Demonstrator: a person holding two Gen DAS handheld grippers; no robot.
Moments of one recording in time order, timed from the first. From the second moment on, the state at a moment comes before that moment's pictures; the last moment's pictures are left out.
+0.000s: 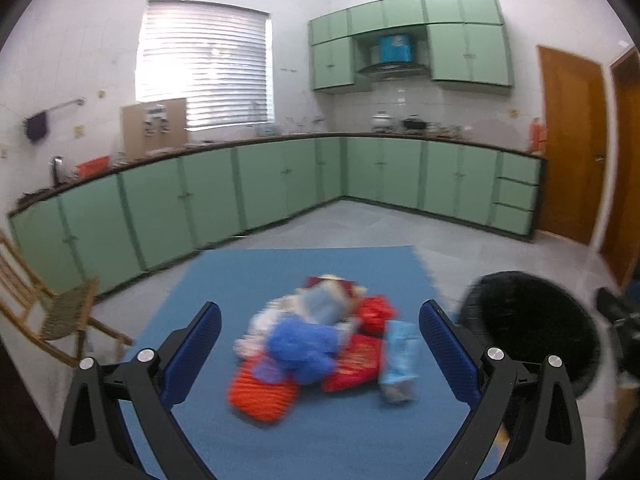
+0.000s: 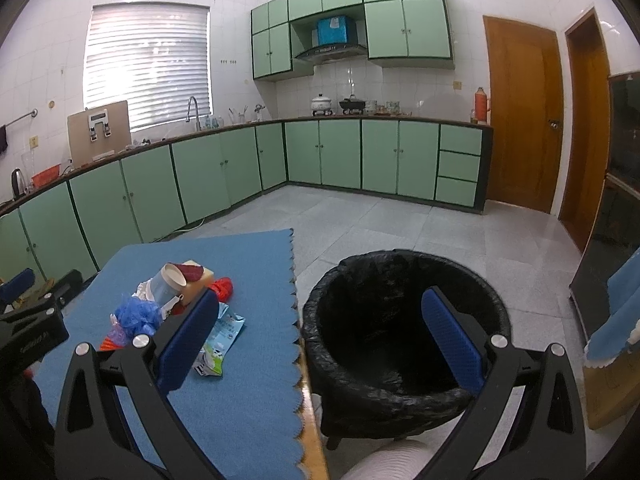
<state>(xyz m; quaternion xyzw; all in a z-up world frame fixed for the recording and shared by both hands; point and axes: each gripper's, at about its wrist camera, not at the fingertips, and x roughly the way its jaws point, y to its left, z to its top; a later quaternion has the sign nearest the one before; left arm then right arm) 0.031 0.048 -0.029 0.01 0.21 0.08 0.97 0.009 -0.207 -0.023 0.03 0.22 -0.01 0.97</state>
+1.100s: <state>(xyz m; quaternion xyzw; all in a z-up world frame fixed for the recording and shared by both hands) 0.074 0.137 -0.139 0.01 0.34 0.13 0.93 0.125 -0.074 -0.172 -0.06 0.38 0.05 0.92</state>
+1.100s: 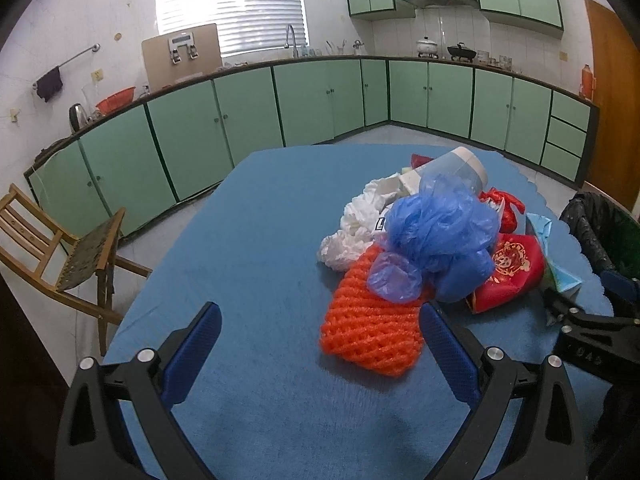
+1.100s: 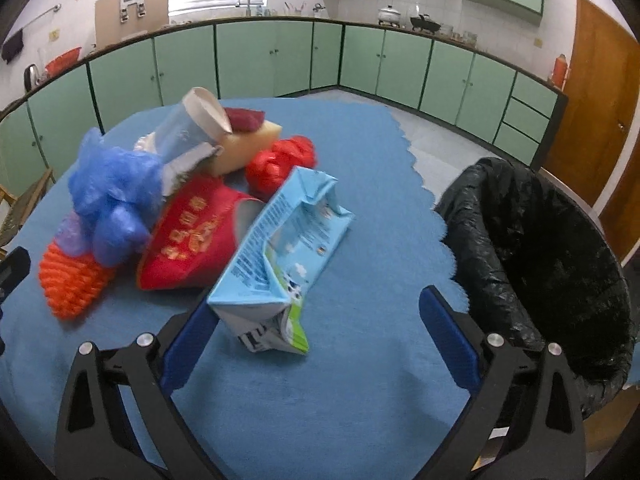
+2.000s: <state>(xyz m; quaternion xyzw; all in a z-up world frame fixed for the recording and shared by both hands) 0.103 0.108 -0.123 -0.02 0.32 0.06 0.94 0.139 -0.108 -0.167 0.01 0.40 0.10 0.91</state>
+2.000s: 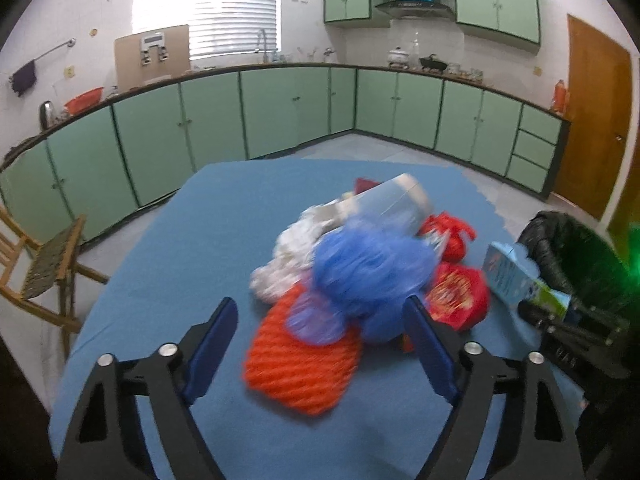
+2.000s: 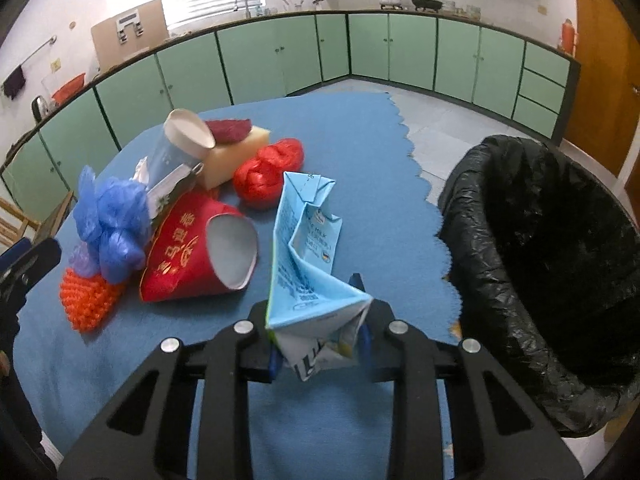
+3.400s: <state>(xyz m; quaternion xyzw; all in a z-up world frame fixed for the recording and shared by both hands) 0.068 0.034 -0.078 0.05 0.23 -0.01 0.97 0.107 -0.147 -0.104 0.01 0.34 0.11 0.93</state>
